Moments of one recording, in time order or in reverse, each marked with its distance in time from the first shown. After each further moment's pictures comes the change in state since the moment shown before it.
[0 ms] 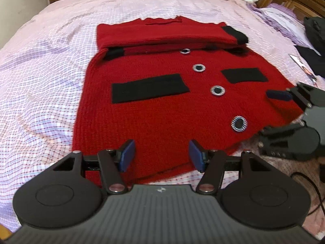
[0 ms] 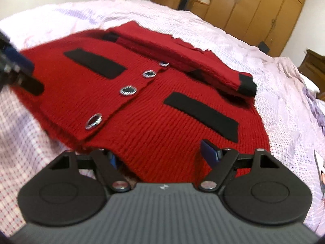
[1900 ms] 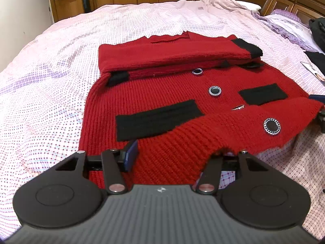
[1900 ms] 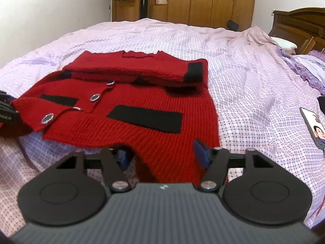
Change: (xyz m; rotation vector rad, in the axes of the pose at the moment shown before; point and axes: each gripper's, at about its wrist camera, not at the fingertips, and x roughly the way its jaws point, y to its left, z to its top) left arm 0.037 0.006 0.029 0.033 -0.103 0.073; right arm -0.022 -0.082 -0.017 0.317 -0.045 -0.021
